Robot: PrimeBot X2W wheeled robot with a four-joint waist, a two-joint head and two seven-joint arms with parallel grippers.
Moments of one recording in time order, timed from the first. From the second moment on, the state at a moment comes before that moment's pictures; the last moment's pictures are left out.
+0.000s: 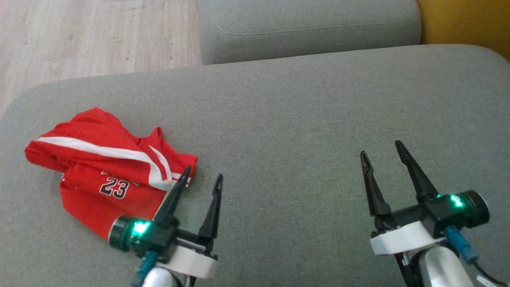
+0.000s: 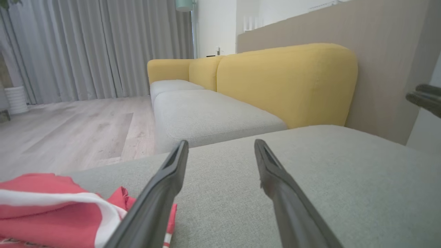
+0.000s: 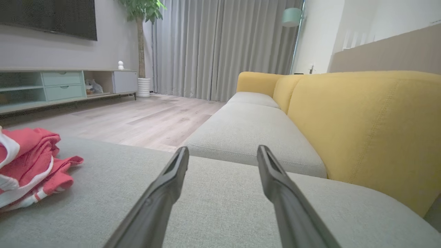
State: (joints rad) left arm -0.07 0.07 -0.33 0.18 -0.09 -0.05 -0.23; right arm -0.01 -0.04 0.10 0.07 -0.08 0.13 -0.23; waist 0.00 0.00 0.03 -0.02
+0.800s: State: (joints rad) left arm -0.05 0.05 -0.28 0.26 -0.38 -0.03 -0.25; right arm -0.01 -0.04 0.09 0.19 0.23 0.13 -0.25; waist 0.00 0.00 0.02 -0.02
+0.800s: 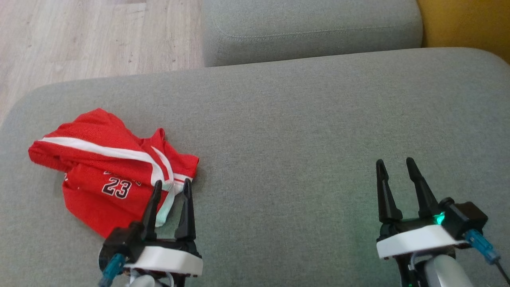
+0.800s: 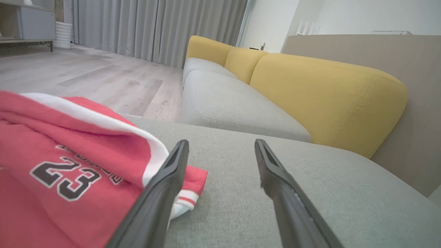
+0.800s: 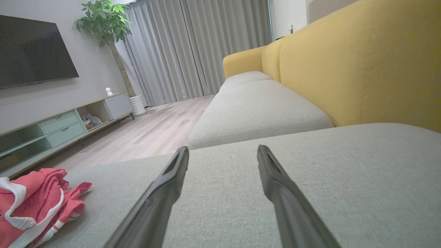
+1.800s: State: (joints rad) left arm -0.05 0.05 -0.23 0.28 -0.37 -0.02 -0.25; right arm 0.02 -0.04 0.17 0.21 0.23 0.13 -0.25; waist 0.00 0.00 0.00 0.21
